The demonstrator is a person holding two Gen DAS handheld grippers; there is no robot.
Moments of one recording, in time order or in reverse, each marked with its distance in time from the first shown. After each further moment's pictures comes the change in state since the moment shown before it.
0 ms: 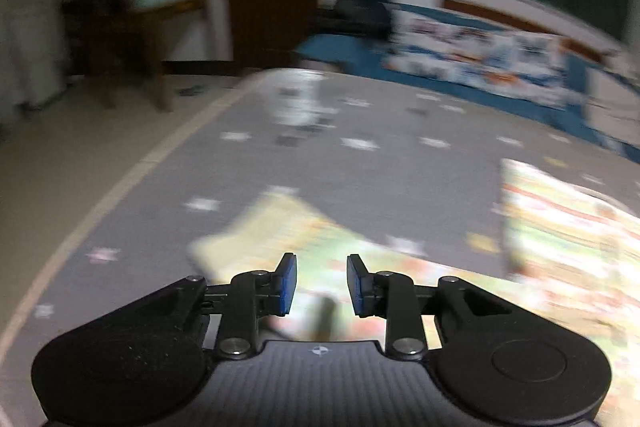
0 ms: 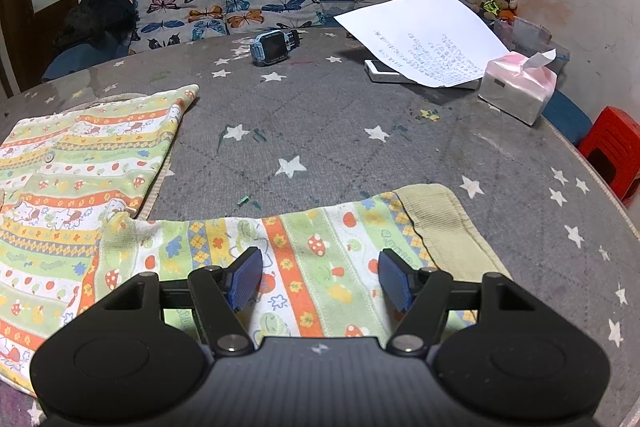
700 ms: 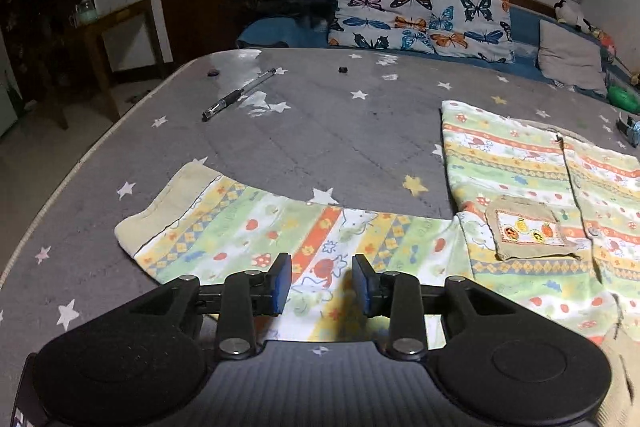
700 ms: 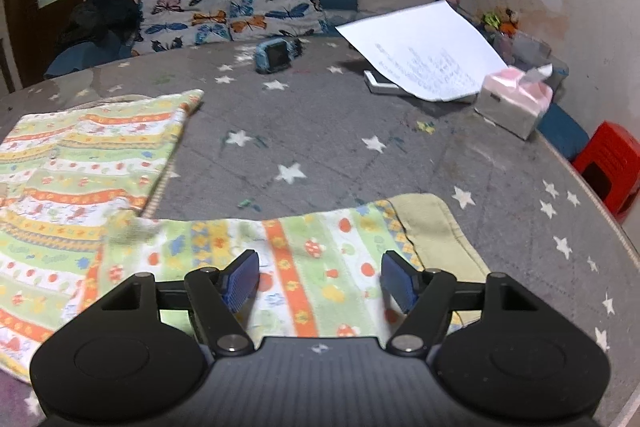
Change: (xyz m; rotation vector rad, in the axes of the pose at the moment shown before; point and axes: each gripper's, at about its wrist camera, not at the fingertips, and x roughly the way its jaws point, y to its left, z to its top) left arm 0.009 -0.033 -0.026 0.119 0.041 -0.048; right arm -0.018 0.008 -0.001 -0.048 -0.035 0.007
